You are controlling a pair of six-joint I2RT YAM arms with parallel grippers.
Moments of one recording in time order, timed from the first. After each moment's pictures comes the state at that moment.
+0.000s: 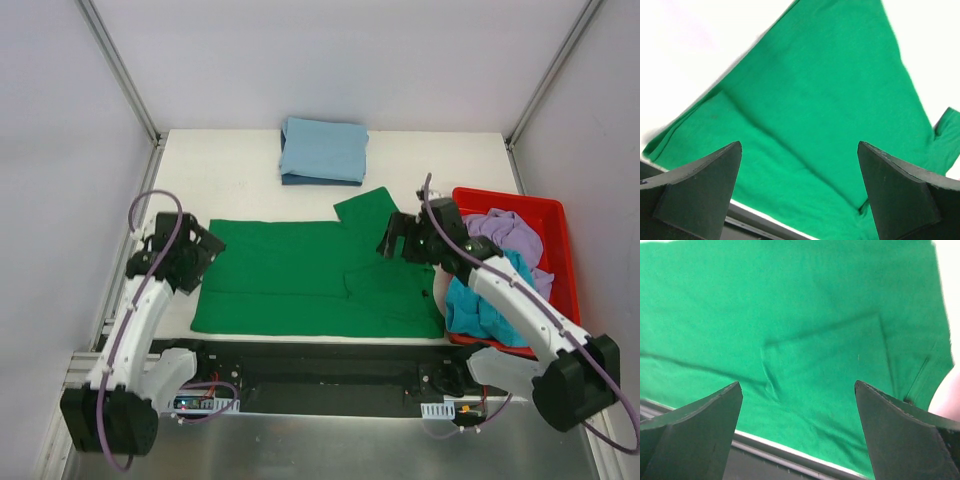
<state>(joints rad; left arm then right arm) -0.04 0.82 0.70 -0.86 -0.09 -1.00 0.48 1.07 0.79 -0.56 -0.07 0.55</state>
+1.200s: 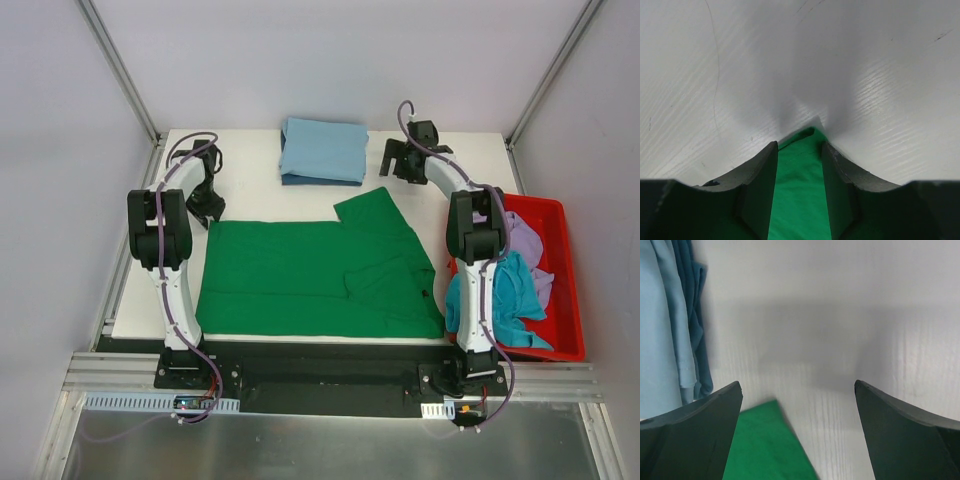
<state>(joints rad) 0.02 2.13 1.67 -0.98 -0.27 -0.81 0.19 2.33 1.93 -0.47 -0.04 0.32</state>
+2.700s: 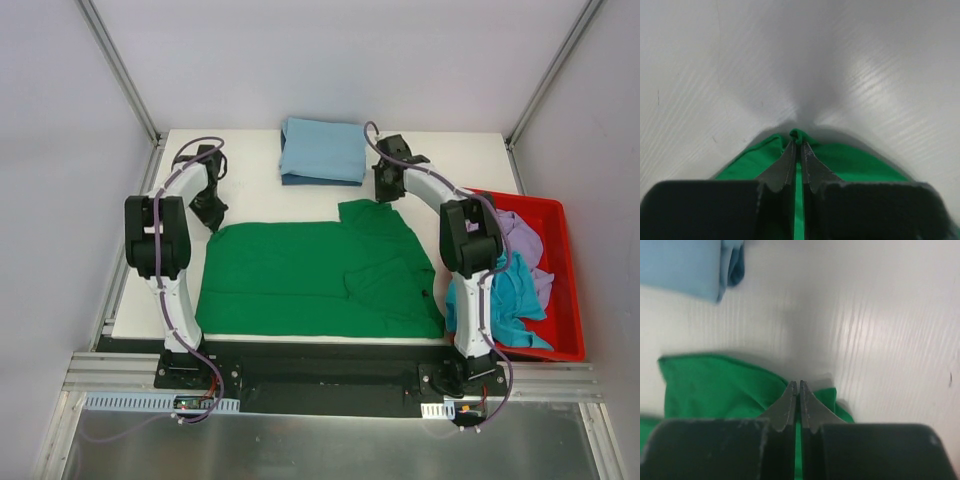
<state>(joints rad) -0.01 2.05 1.56 -0.97 -0.26 -0.78 0.35 2.24 1.80 -0.58 0.08 0.21</state>
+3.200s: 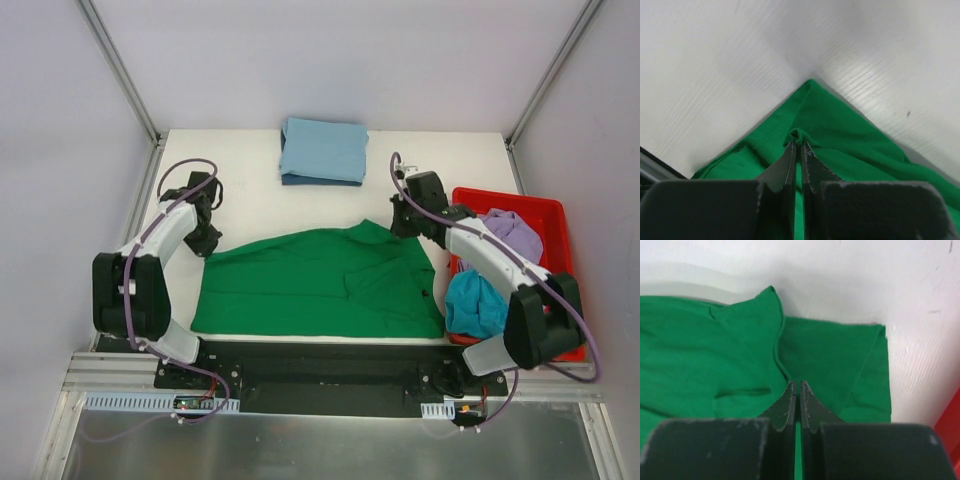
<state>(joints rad) -0.07 1.58 1.12 -0.93 -0.32 -0.85 0.41 1.50 1.09 -0.45 -0.01 0.20</state>
